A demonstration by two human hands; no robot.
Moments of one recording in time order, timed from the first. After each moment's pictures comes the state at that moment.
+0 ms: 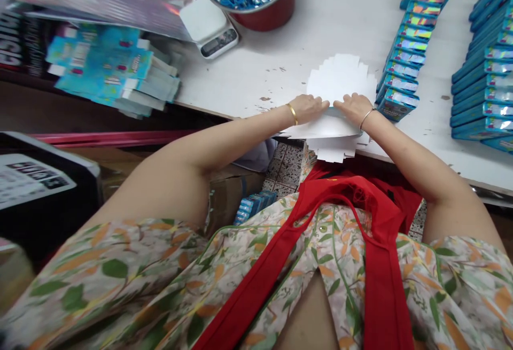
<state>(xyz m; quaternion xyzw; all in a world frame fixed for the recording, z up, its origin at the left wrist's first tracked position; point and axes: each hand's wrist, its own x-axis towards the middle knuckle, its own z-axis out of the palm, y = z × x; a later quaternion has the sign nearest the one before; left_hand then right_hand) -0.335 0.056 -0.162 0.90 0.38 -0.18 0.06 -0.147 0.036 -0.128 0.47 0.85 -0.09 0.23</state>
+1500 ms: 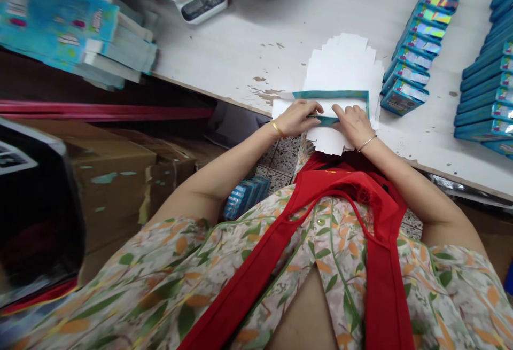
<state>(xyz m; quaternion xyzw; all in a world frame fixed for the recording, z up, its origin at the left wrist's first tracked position) -0.375 -0.003 -0.187 0.85 0.42 0.07 0.31 -0.151 -0.029 -0.143 0.52 0.84 -0.13 0.13</state>
